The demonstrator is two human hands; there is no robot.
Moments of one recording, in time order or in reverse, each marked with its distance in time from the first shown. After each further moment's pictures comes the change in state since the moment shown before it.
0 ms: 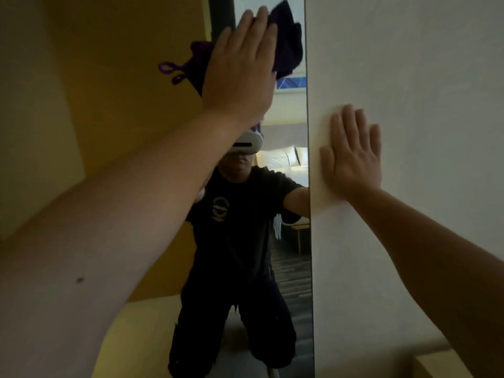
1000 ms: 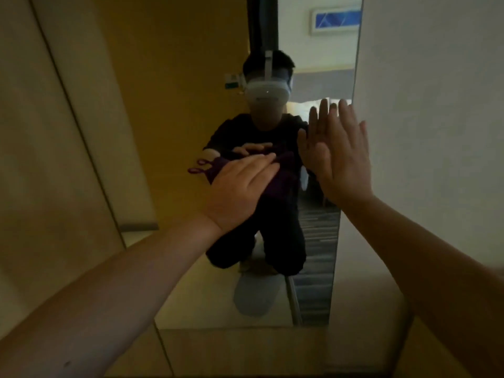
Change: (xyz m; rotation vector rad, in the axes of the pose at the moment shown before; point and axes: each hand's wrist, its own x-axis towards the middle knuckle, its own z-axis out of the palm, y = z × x) left_hand -0.304 0.012 -0.030 -0.297 -0.133 0.157; right_hand -0.140 -0.110 -0.020 0.527 0.107 -0.080
